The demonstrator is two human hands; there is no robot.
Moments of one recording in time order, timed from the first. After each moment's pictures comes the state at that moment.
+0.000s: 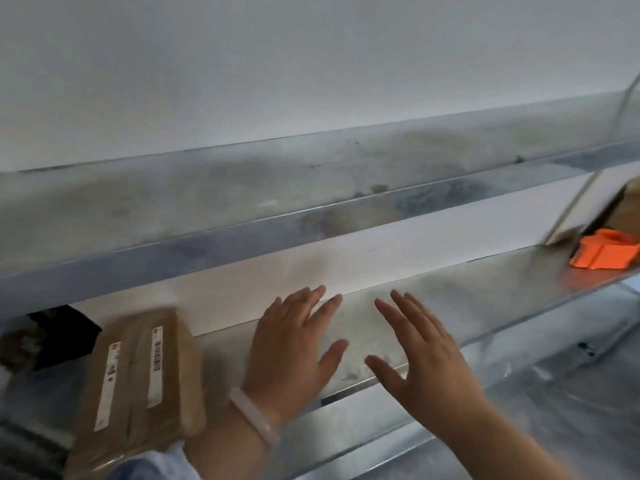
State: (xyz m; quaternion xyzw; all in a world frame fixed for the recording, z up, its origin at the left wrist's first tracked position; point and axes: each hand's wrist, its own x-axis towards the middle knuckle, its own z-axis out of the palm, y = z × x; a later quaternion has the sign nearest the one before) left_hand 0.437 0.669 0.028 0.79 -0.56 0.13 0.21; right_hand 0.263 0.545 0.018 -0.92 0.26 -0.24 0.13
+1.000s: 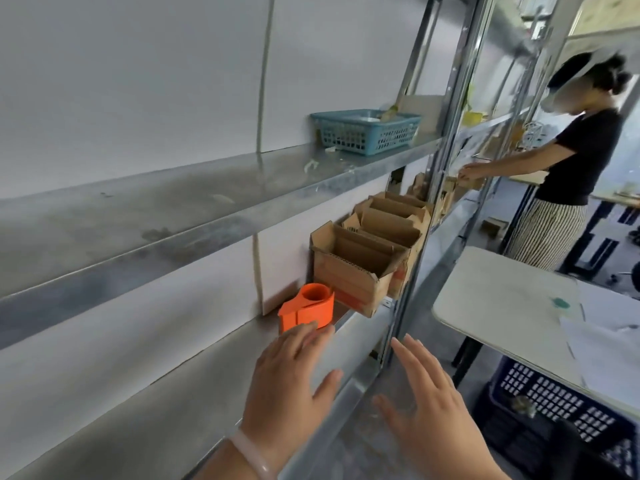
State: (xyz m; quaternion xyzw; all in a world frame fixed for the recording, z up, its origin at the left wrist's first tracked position) left_hand 0.070 0.151 0.017 0.60 -0.72 0.01 0.34; right_hand -0.145 0.152 0.037 -0.76 0.60 -0.21 0.14
